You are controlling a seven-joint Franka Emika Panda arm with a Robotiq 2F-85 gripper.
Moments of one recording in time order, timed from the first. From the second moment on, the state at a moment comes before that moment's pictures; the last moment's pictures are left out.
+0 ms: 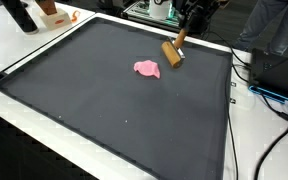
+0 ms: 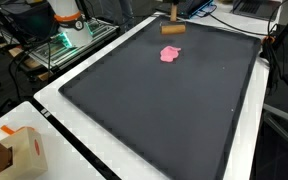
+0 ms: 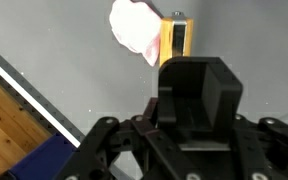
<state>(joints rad) 0.27 -0.06 0.33 -2.36 -0.53 2.43 0.21</state>
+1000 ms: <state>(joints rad) 0.36 0.10 0.37 -2.28 -0.90 2.31 0.77</state>
